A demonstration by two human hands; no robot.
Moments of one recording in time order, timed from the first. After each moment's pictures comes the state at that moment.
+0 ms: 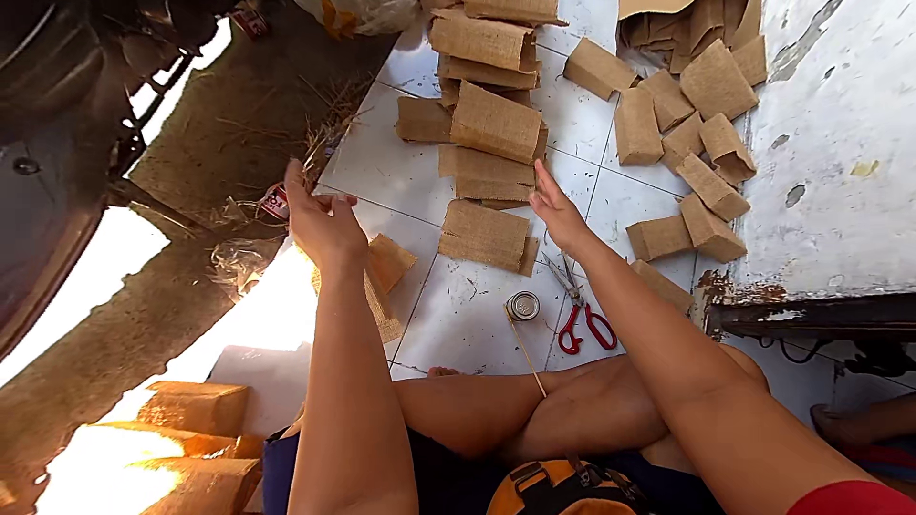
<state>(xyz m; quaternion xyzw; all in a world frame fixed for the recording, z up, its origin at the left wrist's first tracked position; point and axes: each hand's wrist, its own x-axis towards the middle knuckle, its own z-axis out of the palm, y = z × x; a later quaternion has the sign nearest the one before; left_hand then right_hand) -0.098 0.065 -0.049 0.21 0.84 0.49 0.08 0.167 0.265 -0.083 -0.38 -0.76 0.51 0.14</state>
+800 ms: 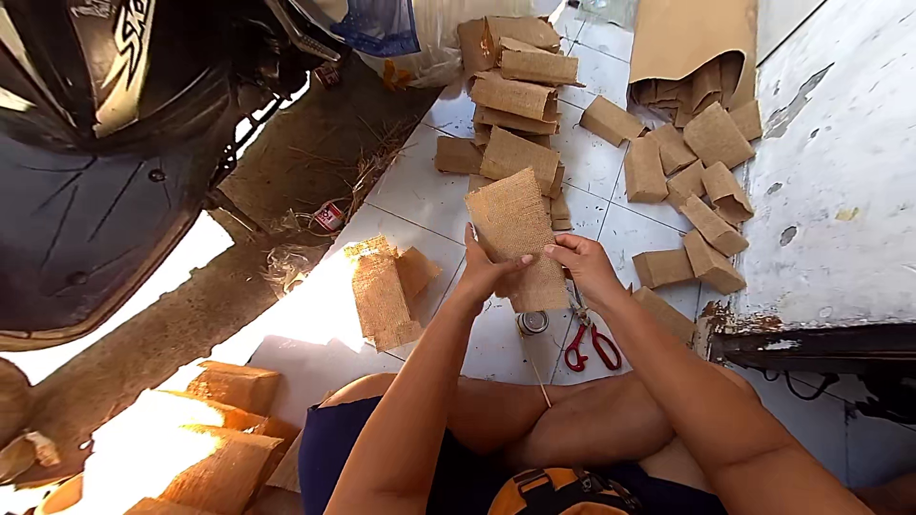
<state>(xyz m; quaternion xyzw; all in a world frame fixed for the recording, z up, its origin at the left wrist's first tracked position) 0.030 0.084 -0.038 0.24 0.66 0.55 0.46 0.193 0.186 -0.008 -0.42 -0.64 0.61 0.21</state>
